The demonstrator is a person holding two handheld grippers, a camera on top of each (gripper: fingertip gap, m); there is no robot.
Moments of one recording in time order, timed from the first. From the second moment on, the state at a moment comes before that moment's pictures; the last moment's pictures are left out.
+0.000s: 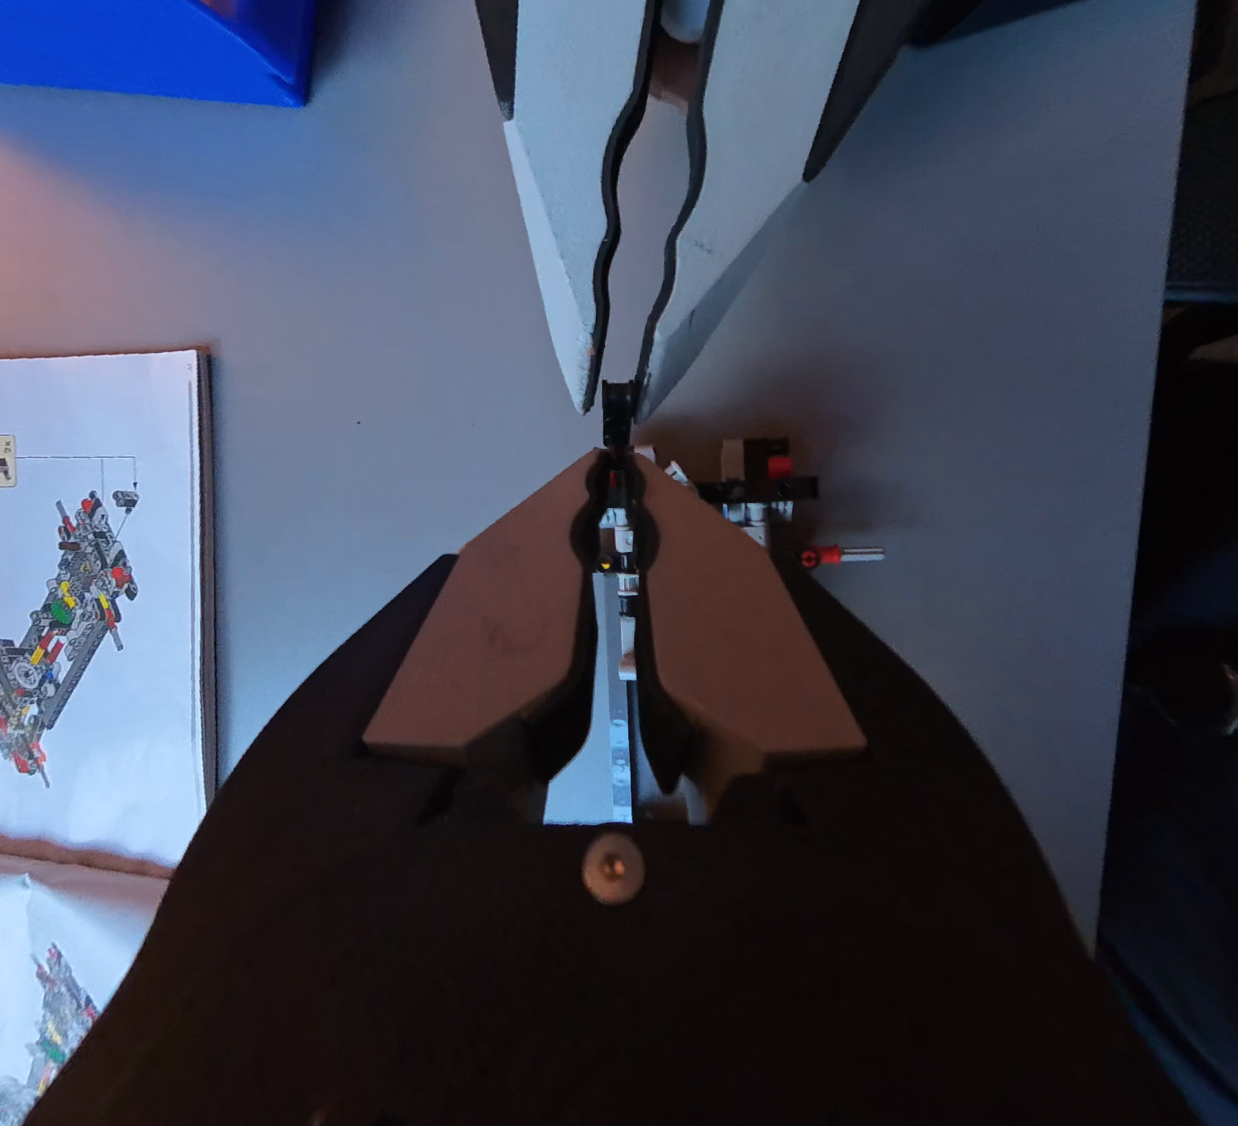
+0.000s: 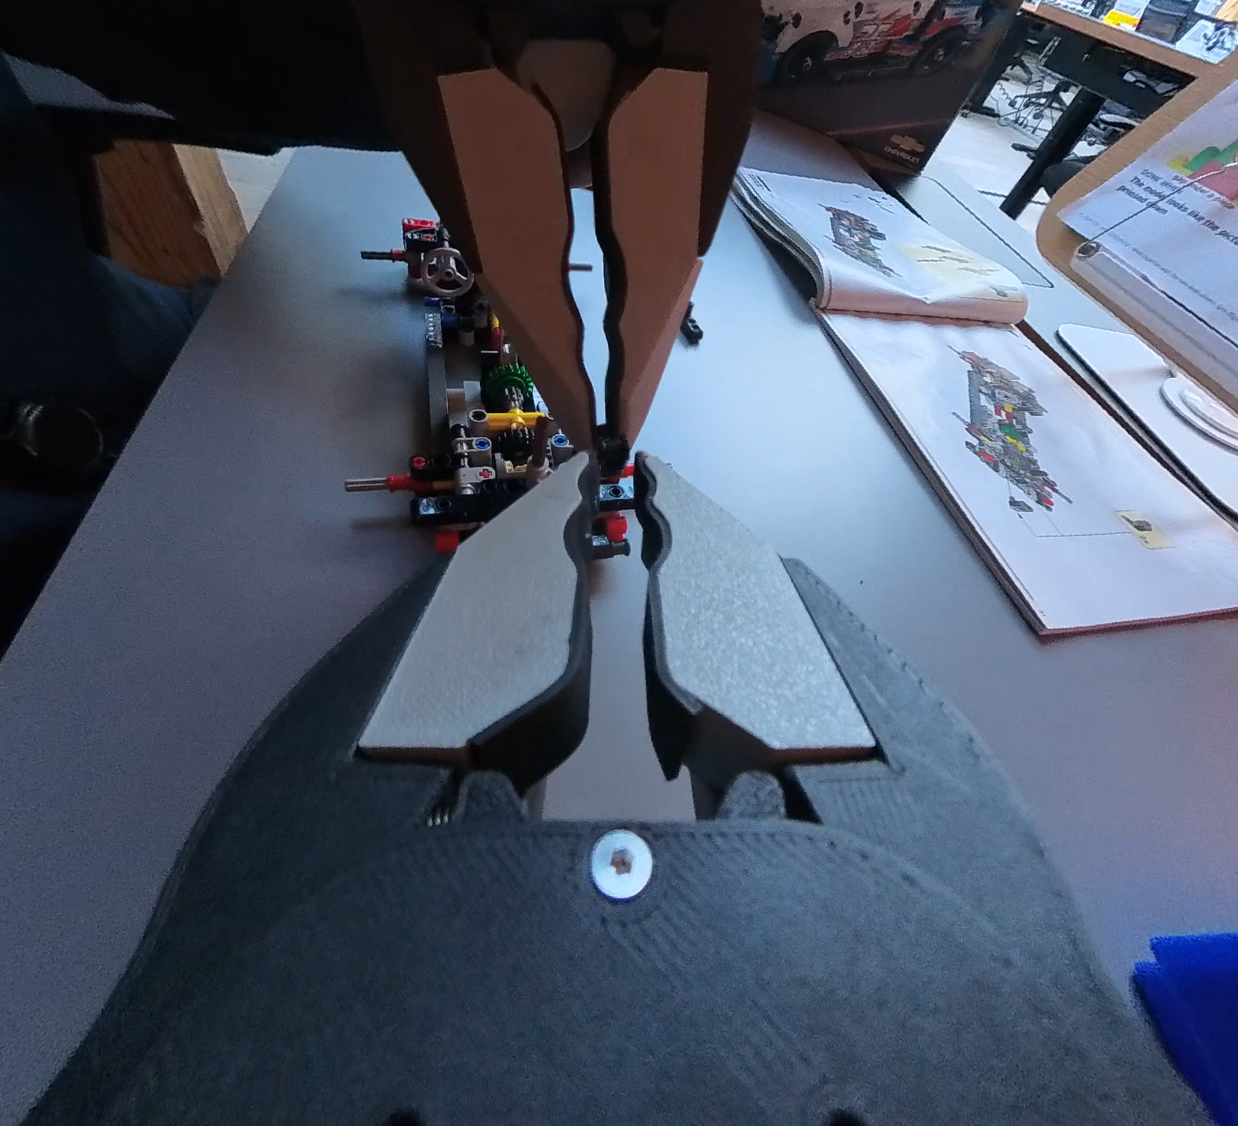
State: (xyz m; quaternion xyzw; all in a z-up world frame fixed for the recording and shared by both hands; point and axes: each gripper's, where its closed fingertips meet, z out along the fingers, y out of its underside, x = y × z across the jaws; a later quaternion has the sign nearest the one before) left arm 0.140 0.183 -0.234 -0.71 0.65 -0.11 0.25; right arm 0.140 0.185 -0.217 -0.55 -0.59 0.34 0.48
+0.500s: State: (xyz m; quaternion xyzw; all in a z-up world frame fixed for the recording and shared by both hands) left arm 0.132 0.191 -0.238 -0.73 0.63 -0.11 0.23; right arm 0.144 0.185 -0.232 -0.57 -0.61 0.31 0.45
